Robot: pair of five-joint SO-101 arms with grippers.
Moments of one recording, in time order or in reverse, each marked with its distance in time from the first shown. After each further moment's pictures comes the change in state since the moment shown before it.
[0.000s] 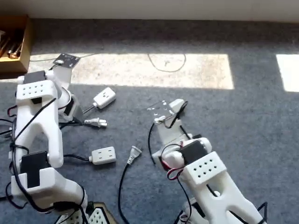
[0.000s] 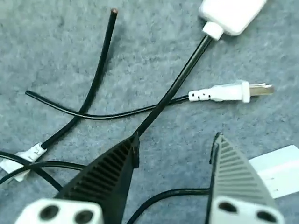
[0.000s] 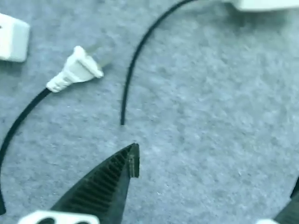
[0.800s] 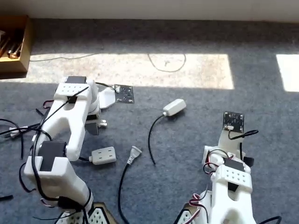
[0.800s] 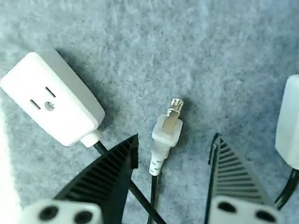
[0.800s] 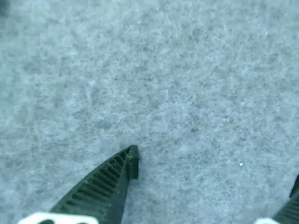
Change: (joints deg) left arm 16.3 7.7 3.0 -11.2 -53.1; right arm 49.1 0.0 26.5 -35.6 6.3
